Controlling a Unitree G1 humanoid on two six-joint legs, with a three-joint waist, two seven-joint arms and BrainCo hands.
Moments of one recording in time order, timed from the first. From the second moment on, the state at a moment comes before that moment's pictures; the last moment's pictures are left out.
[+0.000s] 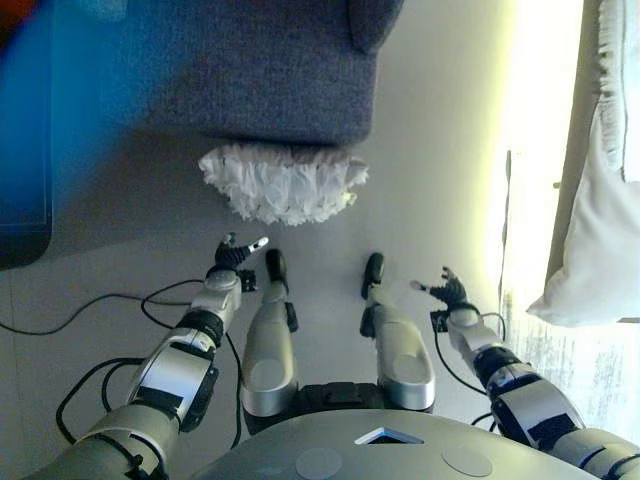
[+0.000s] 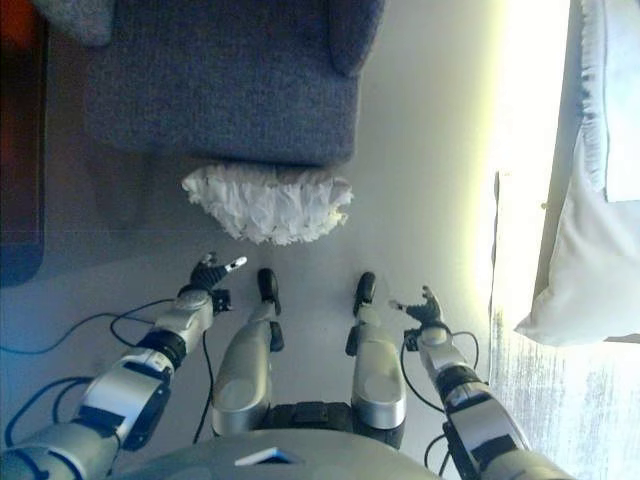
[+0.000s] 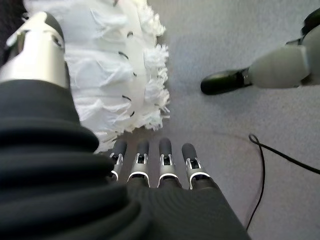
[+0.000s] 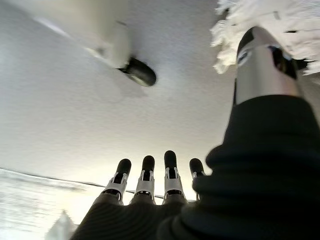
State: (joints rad) left arm -0.47 0.29 -0.30 1.07 -0.42 0.01 0.31; right arm -0.30 -0.28 0.31 1.02 0.19 0.00 -0.32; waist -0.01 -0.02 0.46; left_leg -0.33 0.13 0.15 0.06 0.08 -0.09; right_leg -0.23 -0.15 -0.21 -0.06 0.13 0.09
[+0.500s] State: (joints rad) left arm -0.64 0.37 -0.30 1.13 -0.53 -0.05 0.39; right arm -0.49 -0.33 0.33 0.95 0.19 -0.02 -0.52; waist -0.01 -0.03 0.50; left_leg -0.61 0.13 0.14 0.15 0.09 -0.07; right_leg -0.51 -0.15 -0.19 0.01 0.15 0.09
